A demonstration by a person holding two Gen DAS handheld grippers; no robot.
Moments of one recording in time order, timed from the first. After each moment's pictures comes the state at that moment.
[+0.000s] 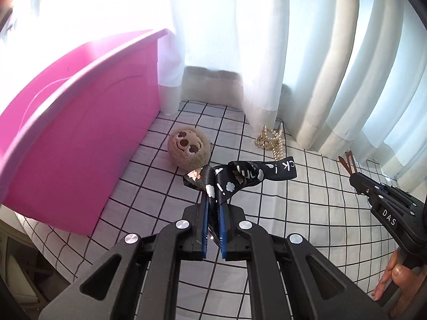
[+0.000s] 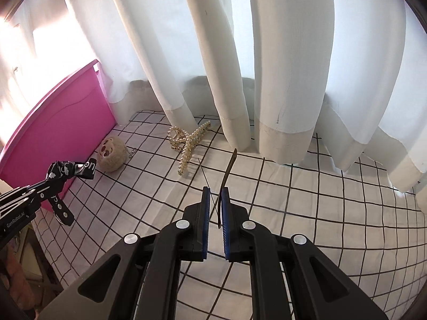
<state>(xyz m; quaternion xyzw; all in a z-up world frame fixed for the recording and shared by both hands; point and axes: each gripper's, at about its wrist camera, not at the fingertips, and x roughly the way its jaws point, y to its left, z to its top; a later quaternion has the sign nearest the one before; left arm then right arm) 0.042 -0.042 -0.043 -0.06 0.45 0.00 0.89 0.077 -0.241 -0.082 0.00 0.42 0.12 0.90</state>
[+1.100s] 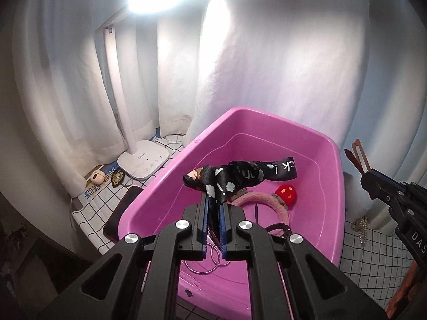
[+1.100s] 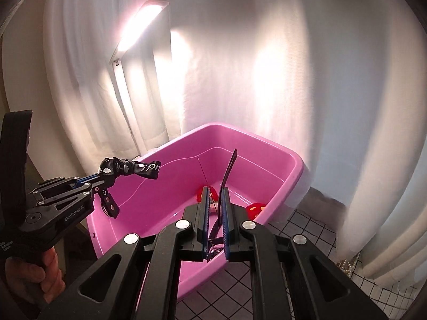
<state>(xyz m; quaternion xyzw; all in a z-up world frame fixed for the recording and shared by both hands) 0.043 0.231 0.055 -0.09 0.38 0.15 0.91 0.096 0.076 0.063 -0.08 0.33 0.32 0.89</state>
